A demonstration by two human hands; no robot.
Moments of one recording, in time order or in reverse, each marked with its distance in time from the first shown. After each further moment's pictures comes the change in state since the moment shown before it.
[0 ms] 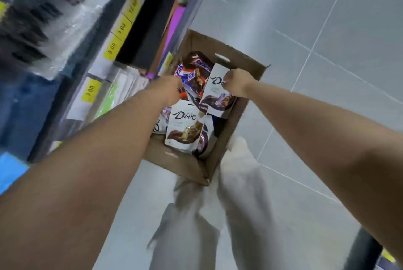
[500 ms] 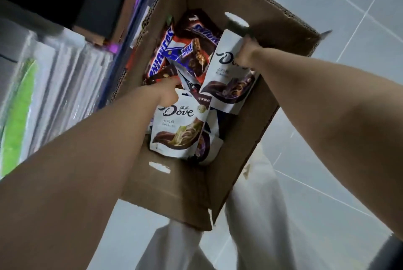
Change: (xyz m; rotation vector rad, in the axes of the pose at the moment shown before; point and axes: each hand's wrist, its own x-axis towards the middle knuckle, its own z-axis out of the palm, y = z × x) left_hand 0.147 -0.038 0.134 -0.181 -0.345 -0.070; right_hand 0.201 0.051 0.078 -0.129 0.009 0.093
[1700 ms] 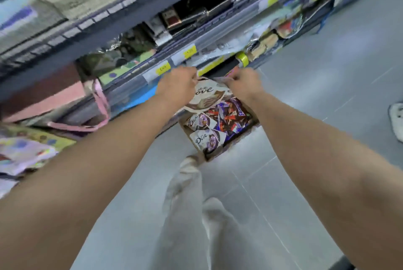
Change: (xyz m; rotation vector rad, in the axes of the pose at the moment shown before) left_hand -0.616 0.101 -0.045 -0.208 1.073 -0.041; right_hand -0.557 -0.083 -0.213 0.135 0.263 -0.690
